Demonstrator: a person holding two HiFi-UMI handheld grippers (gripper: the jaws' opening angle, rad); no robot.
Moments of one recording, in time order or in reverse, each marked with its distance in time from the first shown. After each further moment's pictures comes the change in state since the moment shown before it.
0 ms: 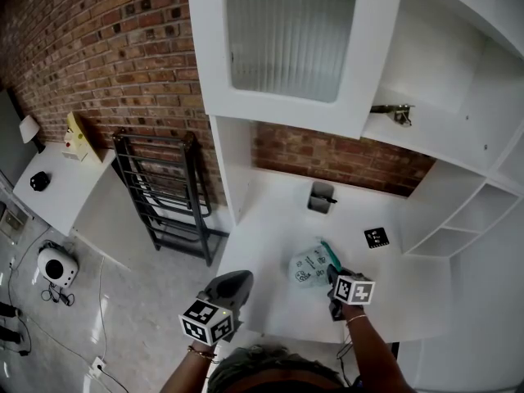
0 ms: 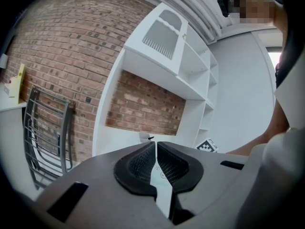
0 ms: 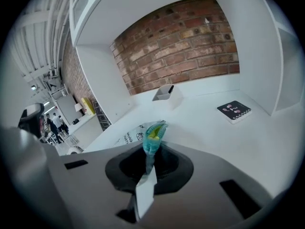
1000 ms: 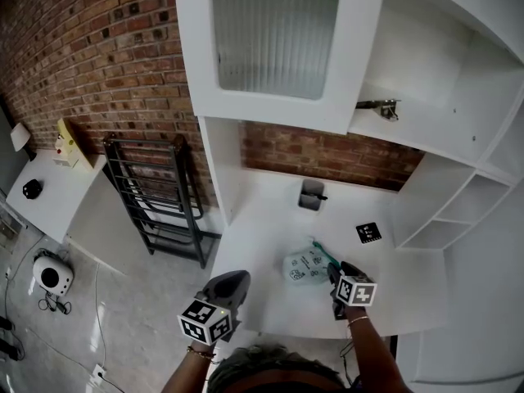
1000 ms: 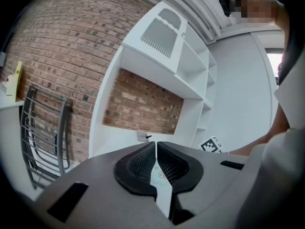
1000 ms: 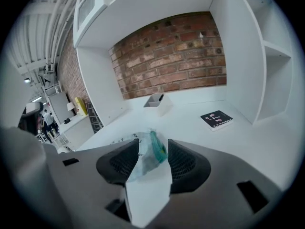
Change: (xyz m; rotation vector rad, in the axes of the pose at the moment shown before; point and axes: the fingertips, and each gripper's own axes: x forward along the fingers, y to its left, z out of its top) left arm 0.003 -0.006 -0.004 -0.001 0.009 -0.027; right arm -0.033 -0.023 0.007 -0.036 -0.063 -0.105
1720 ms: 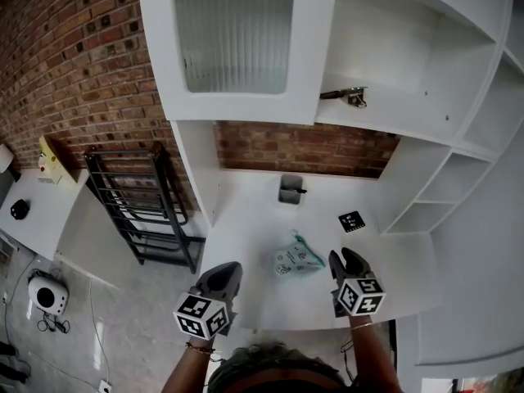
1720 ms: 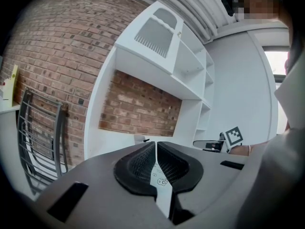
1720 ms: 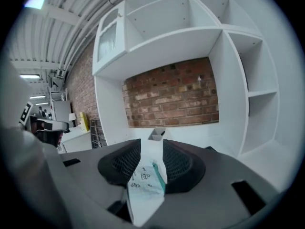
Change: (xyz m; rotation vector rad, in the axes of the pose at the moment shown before) left arm 0.015 -0.012 0.014 0.031 -0.016 -0.008; right arm -0.105 0.025 0.078 -0.093 -0.330 -0.020
